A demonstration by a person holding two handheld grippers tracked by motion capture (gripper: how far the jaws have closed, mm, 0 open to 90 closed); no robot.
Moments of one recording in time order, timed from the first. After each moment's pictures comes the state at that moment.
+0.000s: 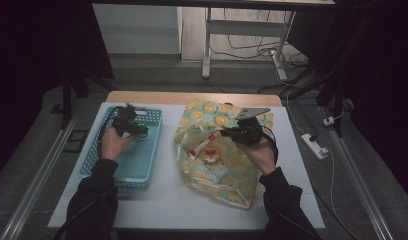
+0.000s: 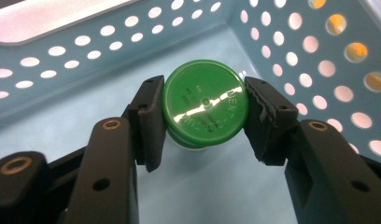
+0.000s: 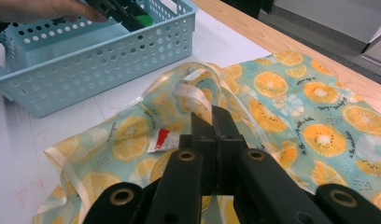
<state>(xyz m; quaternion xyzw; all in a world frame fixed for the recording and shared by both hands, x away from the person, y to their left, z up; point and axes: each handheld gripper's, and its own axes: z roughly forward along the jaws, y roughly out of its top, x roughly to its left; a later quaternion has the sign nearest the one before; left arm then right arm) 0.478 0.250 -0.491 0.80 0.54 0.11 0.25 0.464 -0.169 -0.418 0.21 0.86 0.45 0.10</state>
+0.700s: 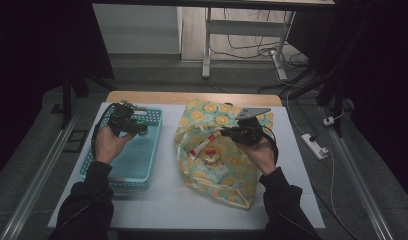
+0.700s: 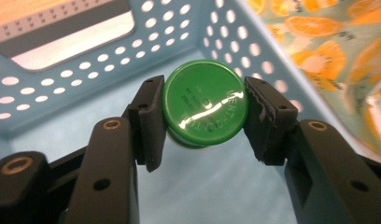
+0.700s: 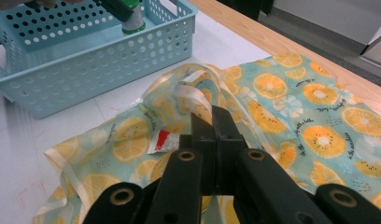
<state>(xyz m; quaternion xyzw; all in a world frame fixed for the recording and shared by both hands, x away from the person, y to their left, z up) 0.451 0.245 -0.451 0.80 0.51 0.12 0.29 0.464 -0.170 -0.417 0.21 0.86 0.45 0.11</state>
